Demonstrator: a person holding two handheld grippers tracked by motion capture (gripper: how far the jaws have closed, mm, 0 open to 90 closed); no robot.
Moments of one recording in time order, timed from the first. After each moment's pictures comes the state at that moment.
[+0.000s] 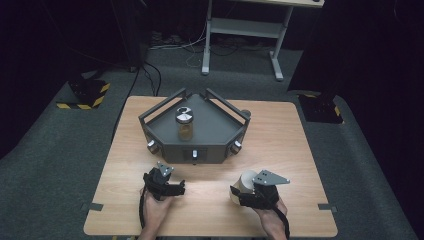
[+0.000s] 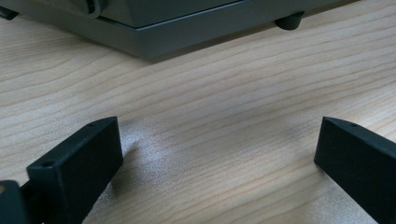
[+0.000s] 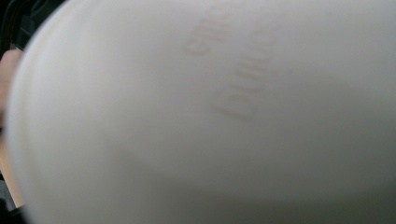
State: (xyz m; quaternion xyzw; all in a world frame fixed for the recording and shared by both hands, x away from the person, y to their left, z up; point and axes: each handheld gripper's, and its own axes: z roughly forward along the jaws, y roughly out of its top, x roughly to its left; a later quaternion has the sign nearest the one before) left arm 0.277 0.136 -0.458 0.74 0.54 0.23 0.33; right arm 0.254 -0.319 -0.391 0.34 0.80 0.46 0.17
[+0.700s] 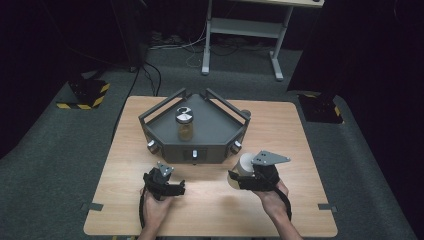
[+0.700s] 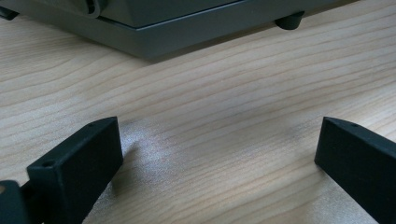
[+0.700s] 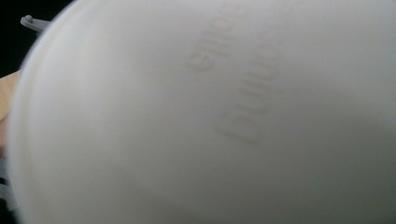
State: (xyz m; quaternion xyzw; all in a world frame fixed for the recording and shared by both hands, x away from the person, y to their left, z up) left arm 0.277 0.136 -0.458 0.74 0.54 0.23 0.33; right arm 0.290 -0.312 -0.342 0.31 0.82 0.46 0.16
